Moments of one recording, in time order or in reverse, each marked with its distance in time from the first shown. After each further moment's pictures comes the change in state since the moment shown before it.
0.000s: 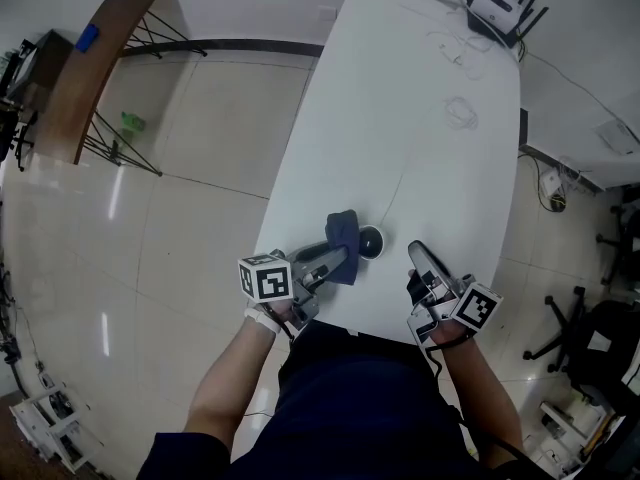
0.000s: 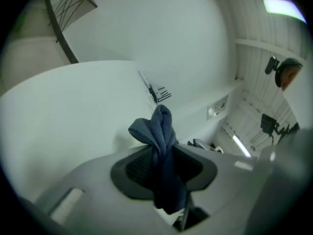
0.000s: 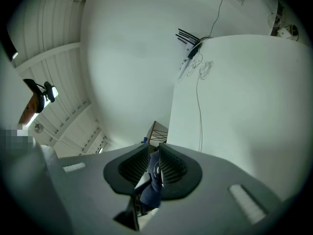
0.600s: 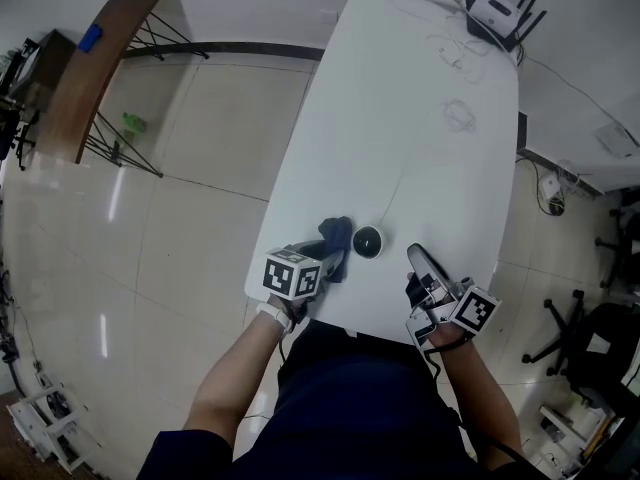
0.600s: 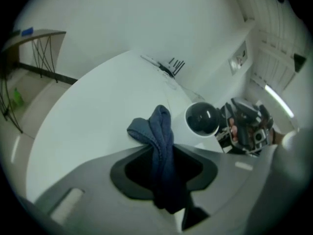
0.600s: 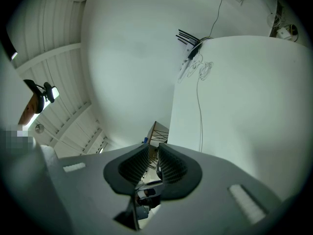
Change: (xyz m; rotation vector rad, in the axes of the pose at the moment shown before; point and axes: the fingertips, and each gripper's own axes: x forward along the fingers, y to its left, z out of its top) left arm 0.002 0.057 -0.036 0.295 0.324 0.430; right arm -0.005 0.004 -0.003 -0.003 -0.004 0.004
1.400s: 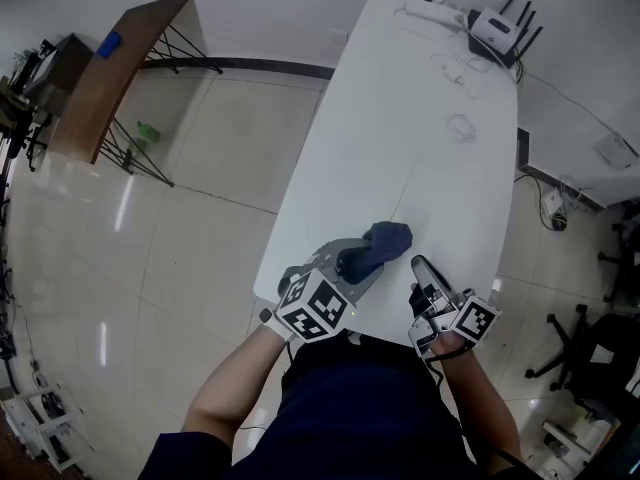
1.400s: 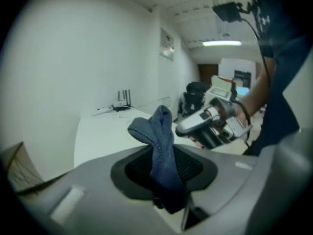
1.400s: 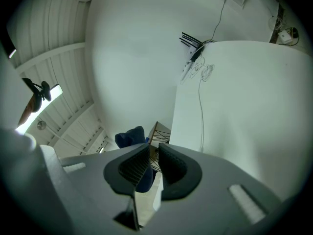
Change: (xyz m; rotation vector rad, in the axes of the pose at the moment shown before) left arm -0.053 -0.134 0.063 0.856 -0.166 -0.048; right arm -0.017 0.010 -0.011 -0.026 -0.012 0.008
